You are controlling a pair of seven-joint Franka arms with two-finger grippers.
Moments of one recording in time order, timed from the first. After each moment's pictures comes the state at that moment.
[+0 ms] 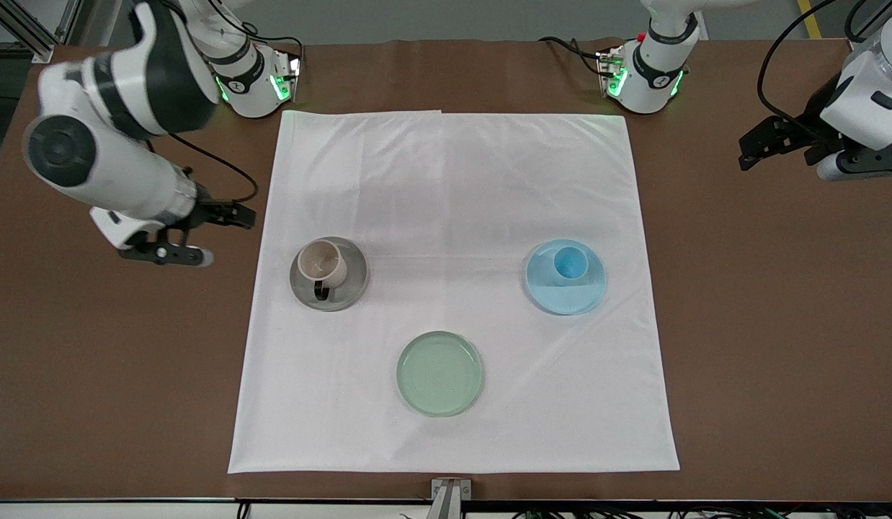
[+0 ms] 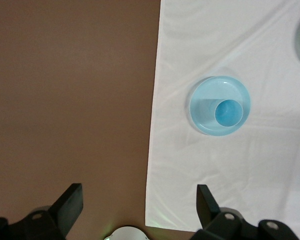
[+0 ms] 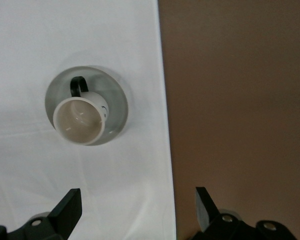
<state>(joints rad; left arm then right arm) 0.00 -0.06 -0.13 -1.60 0.00 1.47 -0.19 0.26 0.07 -0.08 -1.77 0.04 1.62 0.29</state>
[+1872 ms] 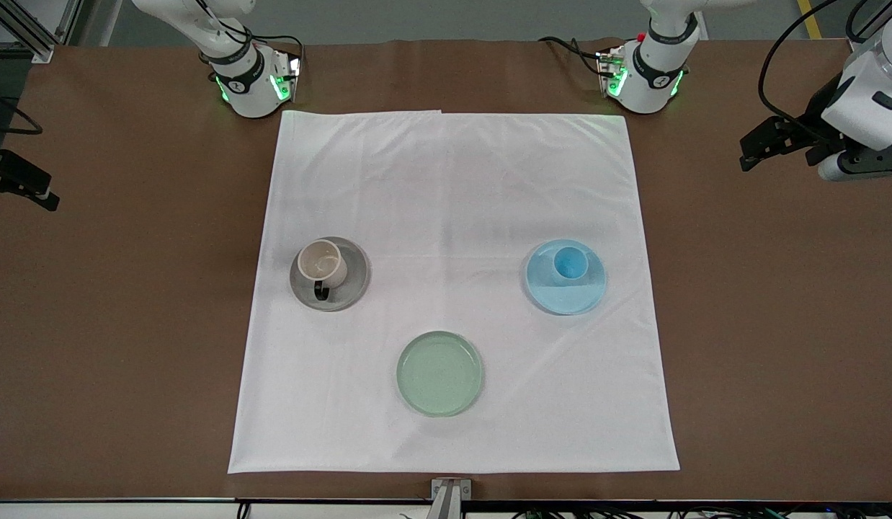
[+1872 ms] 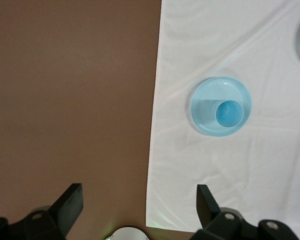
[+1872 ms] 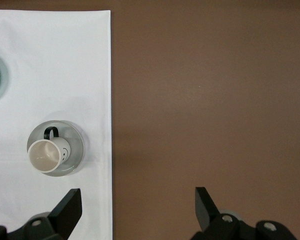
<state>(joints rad) 0.00 -0.06 -0.13 -1.59 0.01 1.47 -0.19 -0.02 0.04 -0.06 -1.46 0.00 1.56 -0.09</state>
